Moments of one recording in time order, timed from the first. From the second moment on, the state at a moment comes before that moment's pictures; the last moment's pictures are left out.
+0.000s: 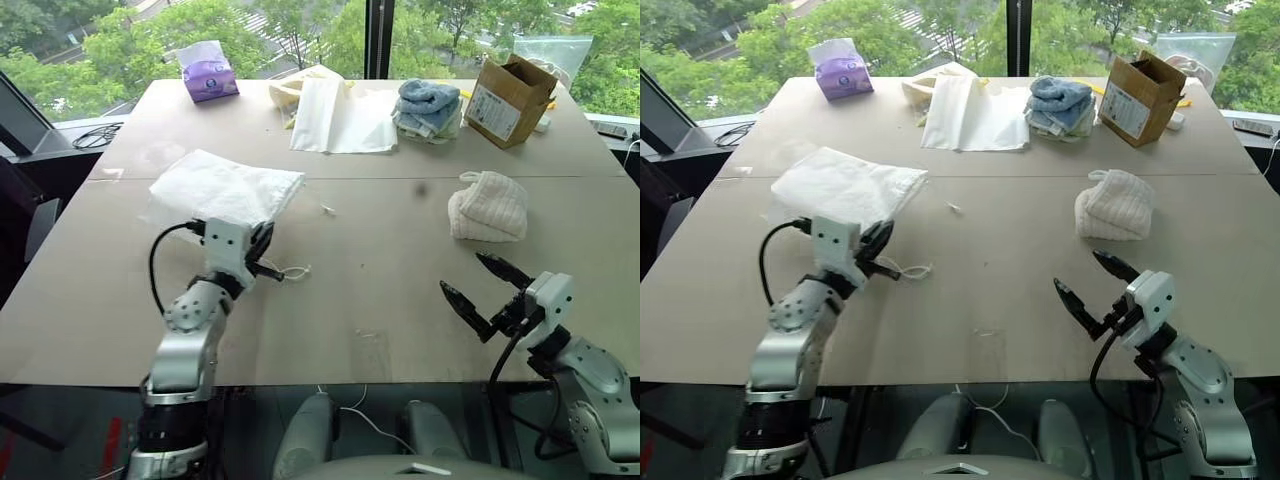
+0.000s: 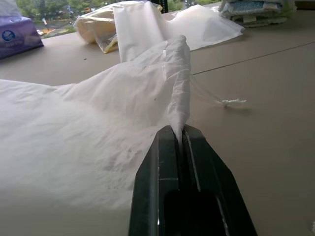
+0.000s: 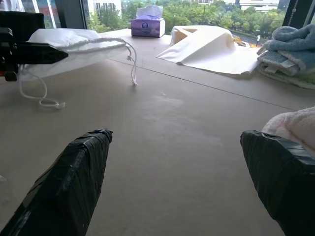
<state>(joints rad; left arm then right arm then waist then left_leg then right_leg) -0.12 0.30 0.08 -0.17 -0.14 0.25 -0.35 0.22 -0.40 -0.09 -0.38 0.40 0.00 0.67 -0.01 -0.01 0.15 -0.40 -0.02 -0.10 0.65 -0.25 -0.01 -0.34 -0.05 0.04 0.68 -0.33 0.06</state>
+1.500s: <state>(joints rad) 0.01 0.29 -0.03 -0.15 0.26 0.04 -0.11 0.28 -0.47 -0.12 -0.46 0.44 0.08 0.69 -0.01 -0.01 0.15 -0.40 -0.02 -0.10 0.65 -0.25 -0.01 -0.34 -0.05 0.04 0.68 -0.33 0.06</state>
